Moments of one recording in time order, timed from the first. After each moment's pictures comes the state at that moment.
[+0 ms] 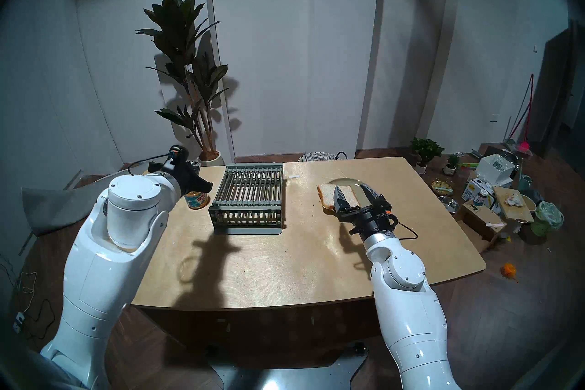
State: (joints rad) left arm 1.45 -1.12 -1.41 -2.05 -0.10 0.85 0.01; right arm -1.63 -1.46 1.64 -1.52 0.31 -0.20 0.34
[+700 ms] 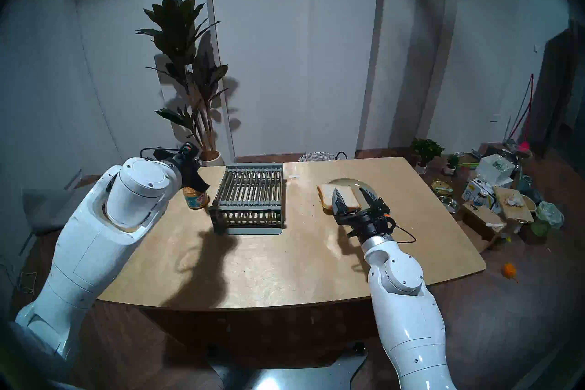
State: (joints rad) left arm 1.28 -0.93 -1.22 -1.96 0.04 0.90 -0.14; right arm -1.65 -1.47 1.63 -1.53 0.31 -0.20 0.31
